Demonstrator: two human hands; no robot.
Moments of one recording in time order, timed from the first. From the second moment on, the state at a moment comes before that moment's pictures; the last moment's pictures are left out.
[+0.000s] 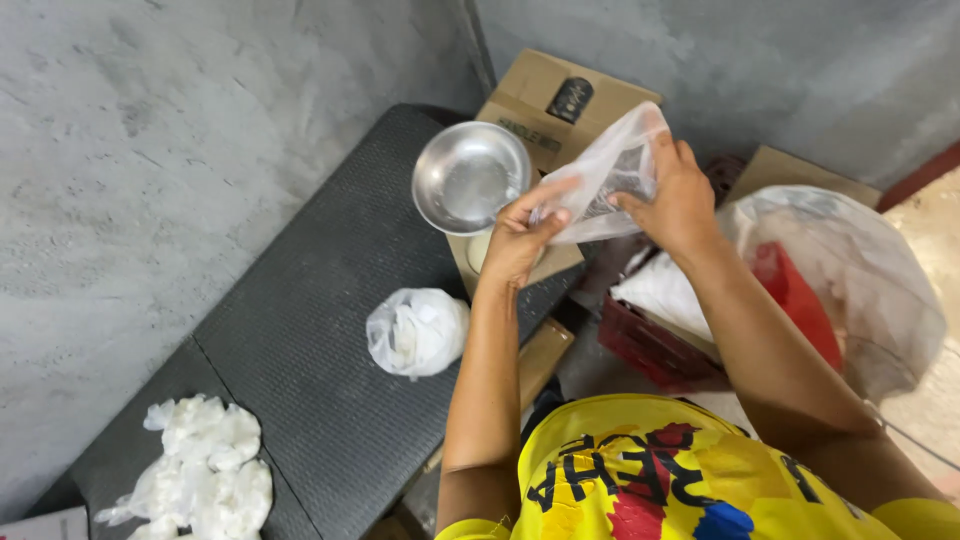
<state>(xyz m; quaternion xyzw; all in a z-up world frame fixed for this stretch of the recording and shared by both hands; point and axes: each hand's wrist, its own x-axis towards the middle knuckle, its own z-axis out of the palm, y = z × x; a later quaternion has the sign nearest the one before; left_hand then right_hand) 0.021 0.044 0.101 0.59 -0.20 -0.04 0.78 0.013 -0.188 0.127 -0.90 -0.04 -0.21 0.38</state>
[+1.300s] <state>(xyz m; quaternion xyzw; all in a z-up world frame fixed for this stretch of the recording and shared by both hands) 0.094 0.165 0.098 0.95 -0.03 0.19 0.23 0.105 -0.025 0.113 -0.97 -0.07 -0.11 0.21</state>
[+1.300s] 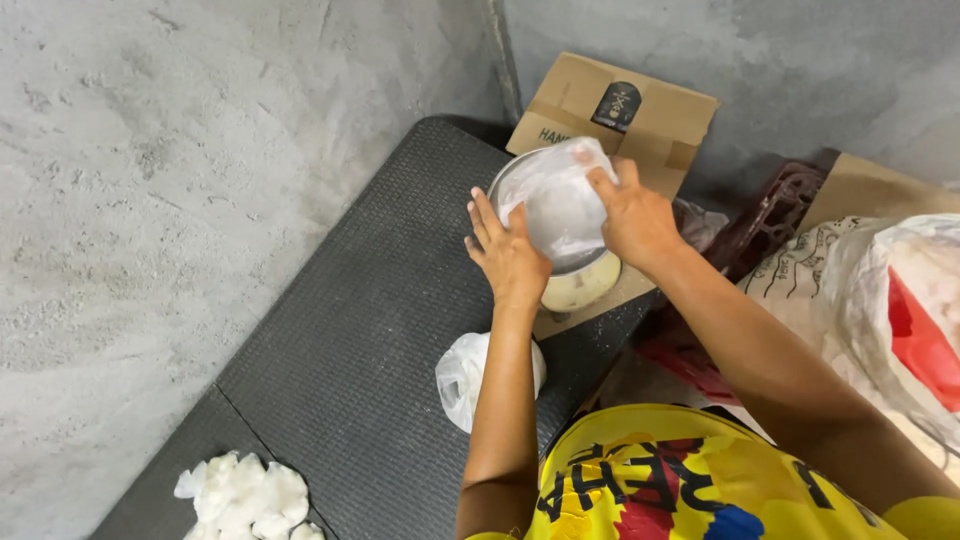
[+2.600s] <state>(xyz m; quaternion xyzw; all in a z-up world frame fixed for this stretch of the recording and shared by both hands) 0.025 0.111 0.165 0.78 -0.22 0.29 0.51 0.007 -0.060 0.111 -0.88 -0.07 -0.30 0.37</state>
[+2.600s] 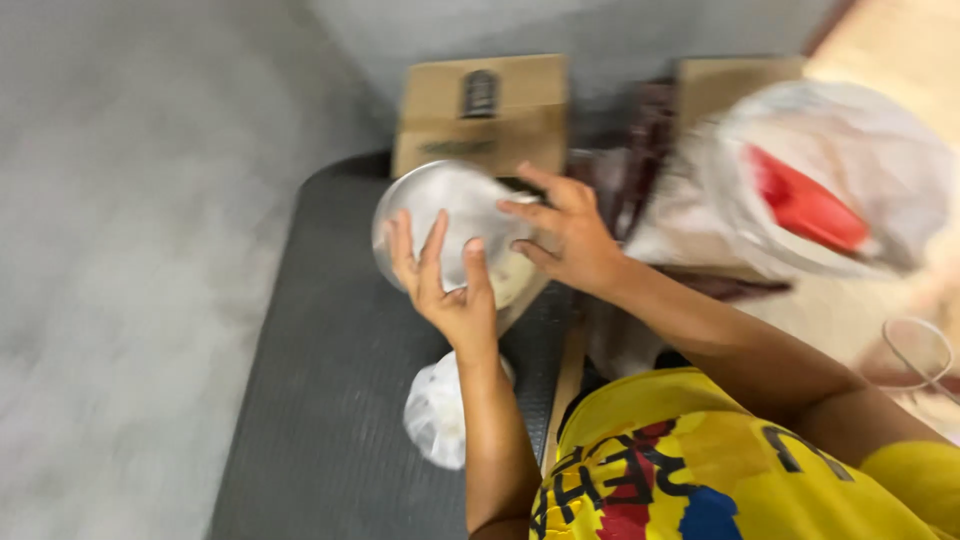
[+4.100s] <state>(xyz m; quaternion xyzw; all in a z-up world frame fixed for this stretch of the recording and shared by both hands) -0.063 -0.168 -0.069 0.90 -0.14 -0.06 0.42 -0.176 -0.412 0.031 -0.88 0.16 -0.33 0.29</state>
